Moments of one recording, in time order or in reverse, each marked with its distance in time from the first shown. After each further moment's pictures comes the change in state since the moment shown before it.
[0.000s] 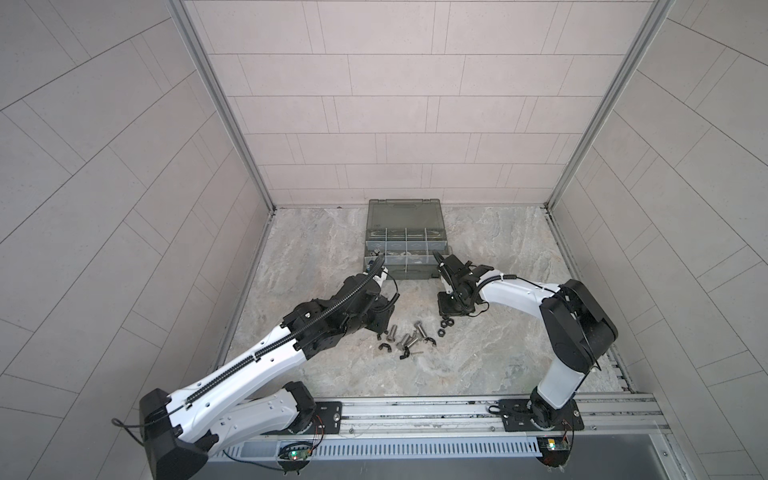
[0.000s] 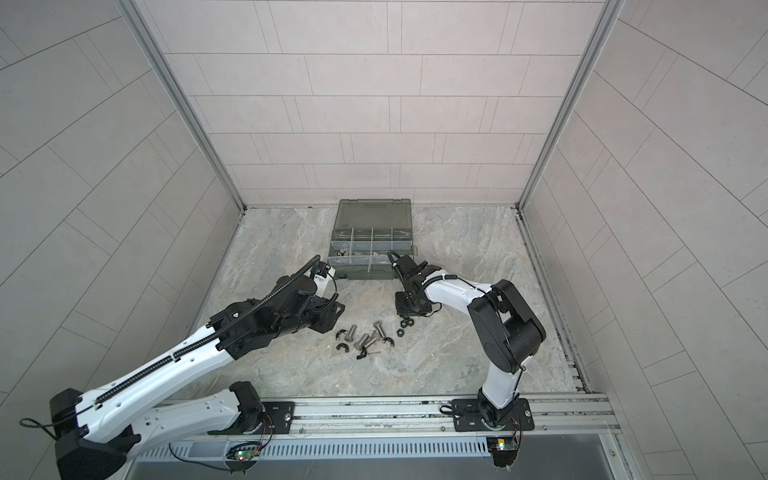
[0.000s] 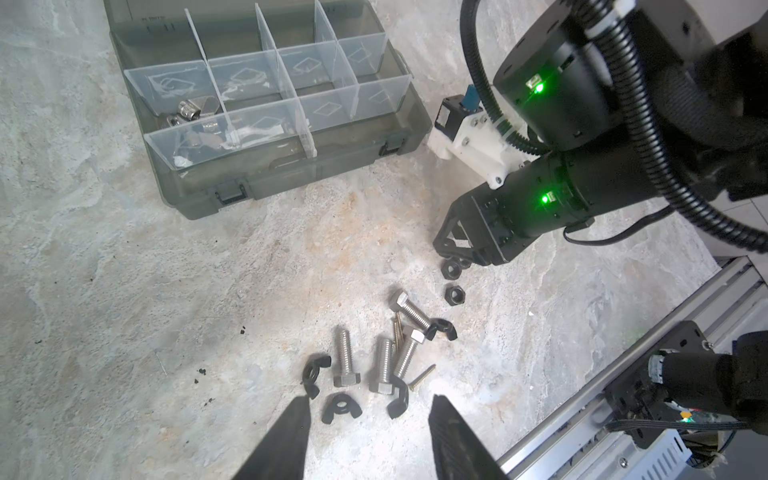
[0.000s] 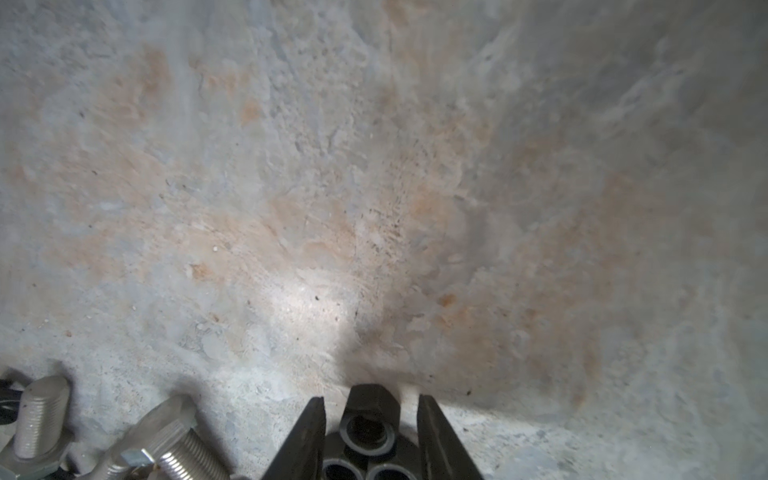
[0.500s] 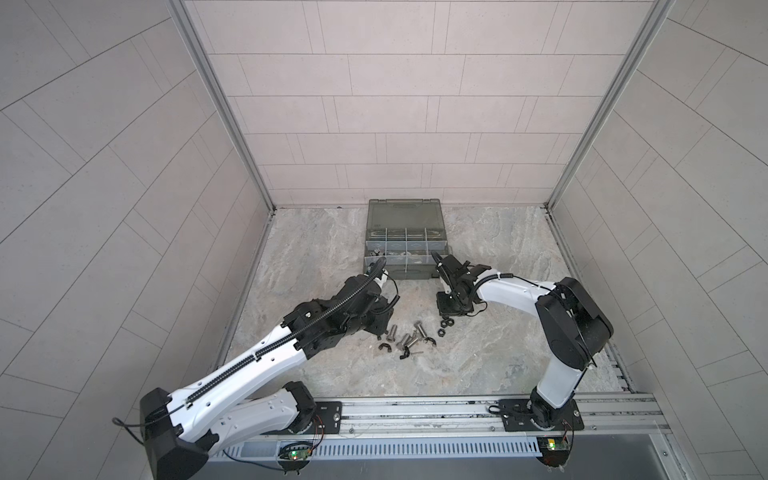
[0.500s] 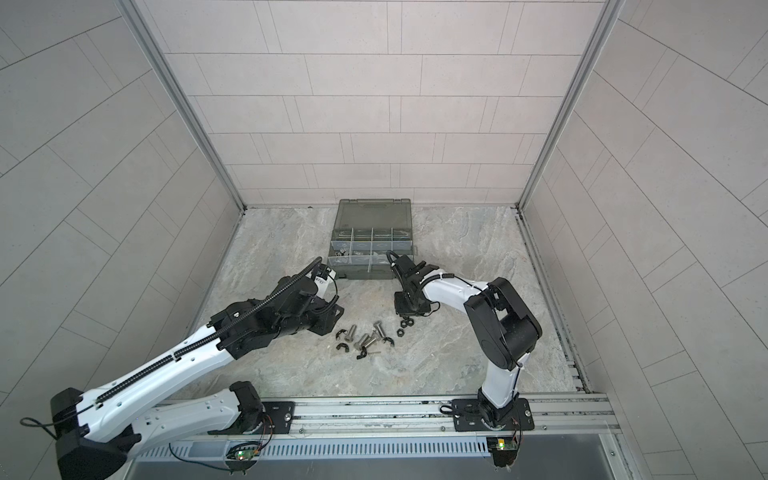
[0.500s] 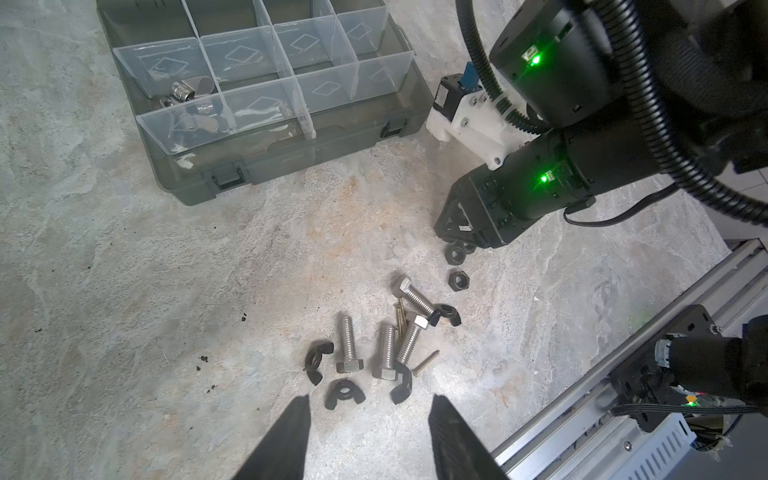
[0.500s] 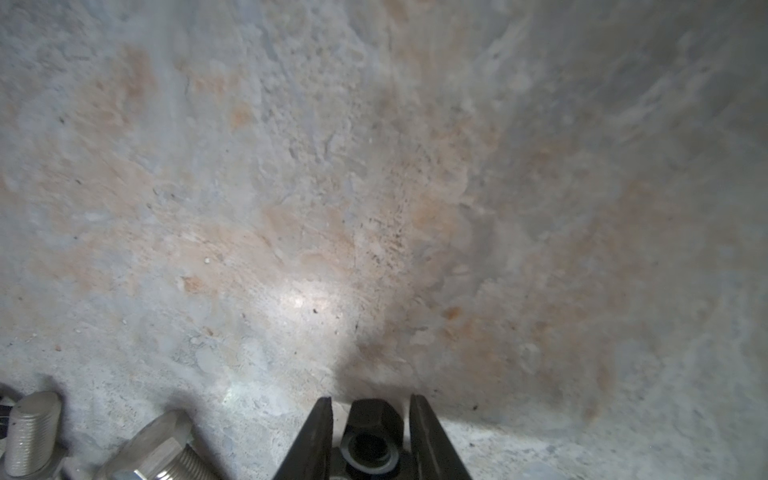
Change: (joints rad) left arm 0.000 0.002 0.000 -0.020 0.011 0.007; right arm 0.006 0.013 0.007 -0.001 0.003 0.015
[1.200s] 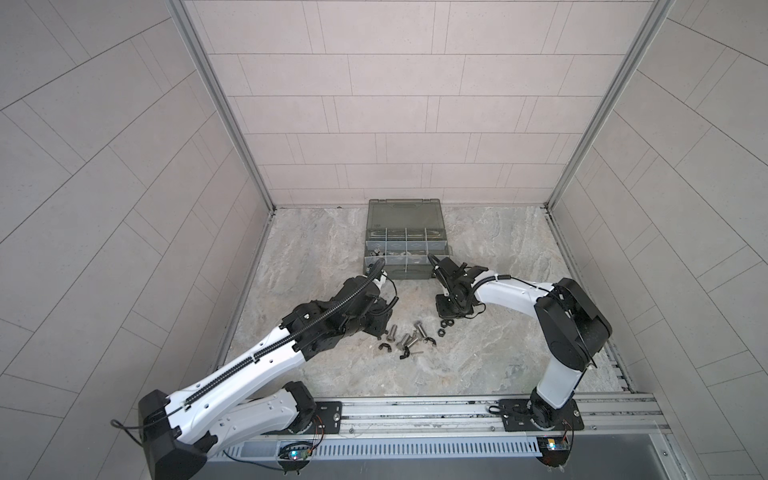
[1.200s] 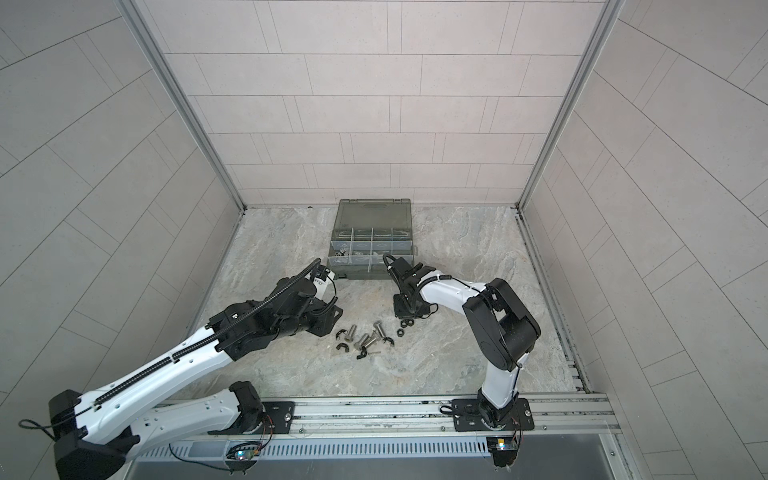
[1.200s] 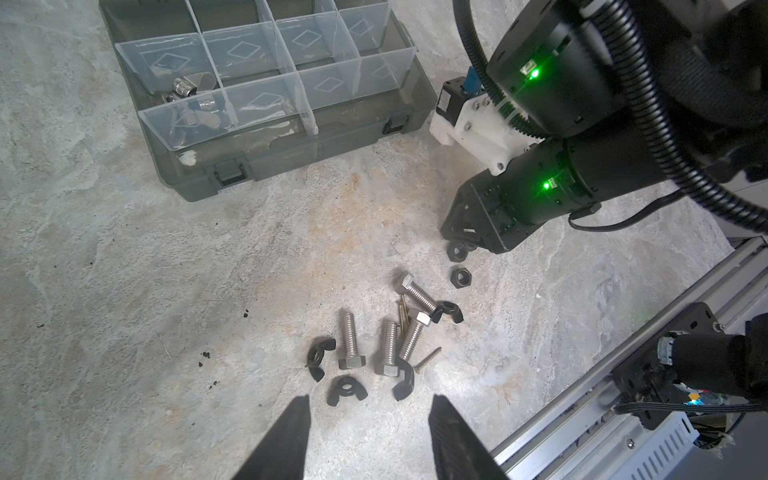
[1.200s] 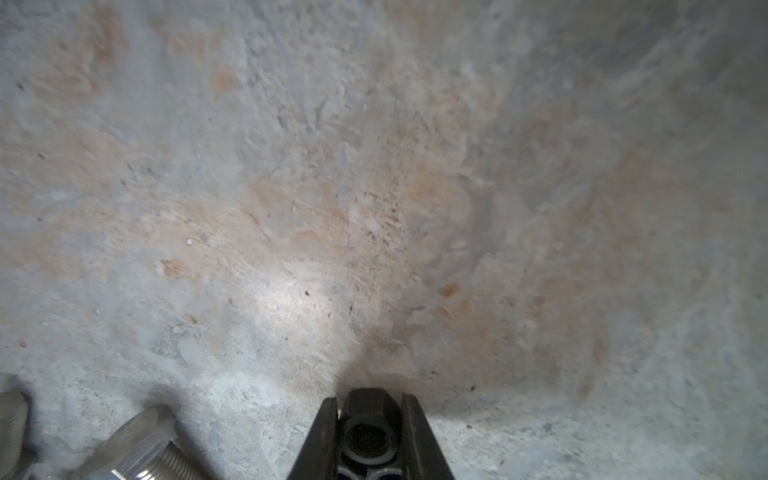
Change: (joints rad) left arm 0.000 -0.014 -0.012 -0.004 -0.002 0.000; right arm 0.026 0.003 0.007 -0.037 0.049 0.017
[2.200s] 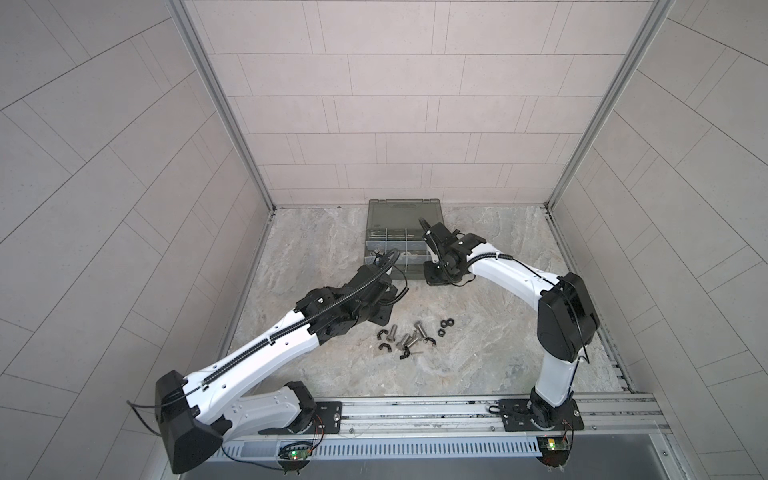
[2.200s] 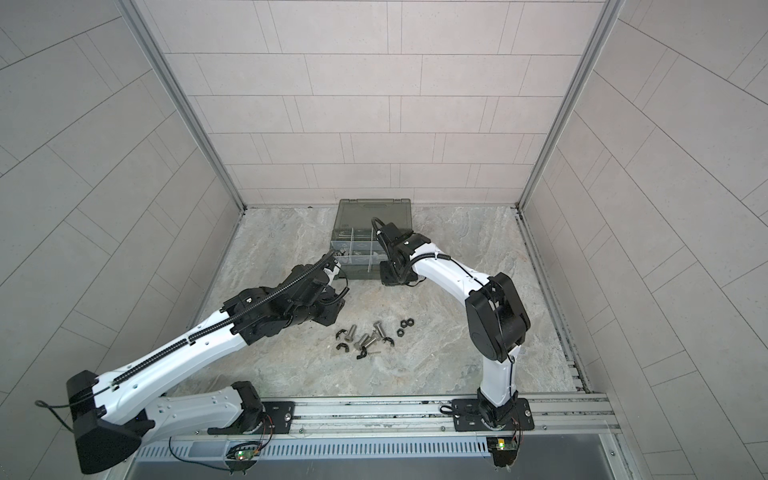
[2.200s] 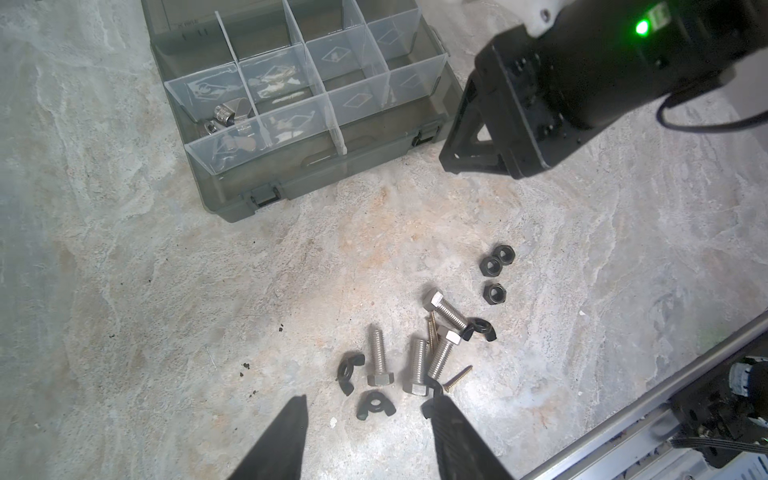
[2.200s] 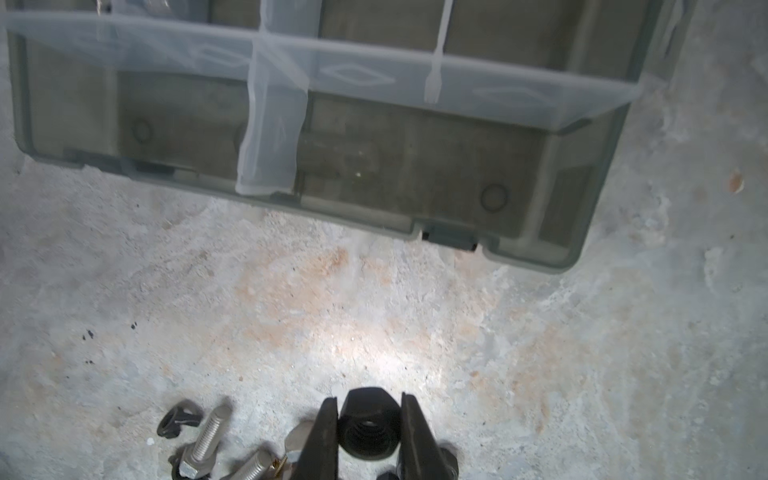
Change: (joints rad) left arm 0.017 0.149 0.148 -0.076 -0.087 0.051; right arm -0.031 0.101 0.469 -0.204 0.019 -0.067
